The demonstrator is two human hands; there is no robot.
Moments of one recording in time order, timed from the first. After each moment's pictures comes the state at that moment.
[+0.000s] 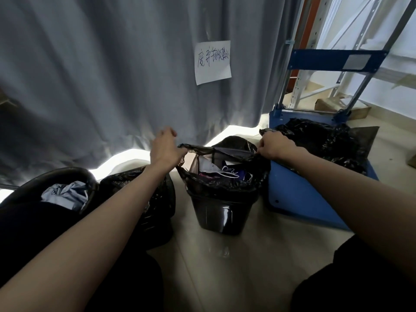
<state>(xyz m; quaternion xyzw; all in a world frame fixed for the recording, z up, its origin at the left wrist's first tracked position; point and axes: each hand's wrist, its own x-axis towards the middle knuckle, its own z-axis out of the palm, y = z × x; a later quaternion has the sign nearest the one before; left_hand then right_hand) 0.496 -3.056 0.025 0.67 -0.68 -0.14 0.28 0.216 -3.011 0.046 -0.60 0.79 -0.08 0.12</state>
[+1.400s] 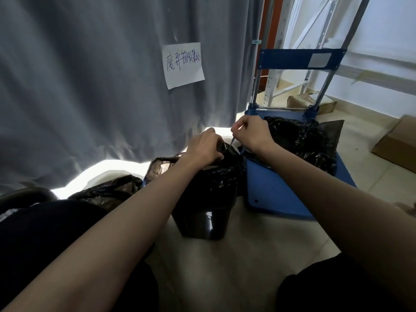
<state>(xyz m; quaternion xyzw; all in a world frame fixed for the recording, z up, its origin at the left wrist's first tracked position) 0.347 -3.068 0.029 0.47 -0.87 -0.08 0.11 0.214 -2.998 0.075 -0.52 0.75 -0.38 0.18</state>
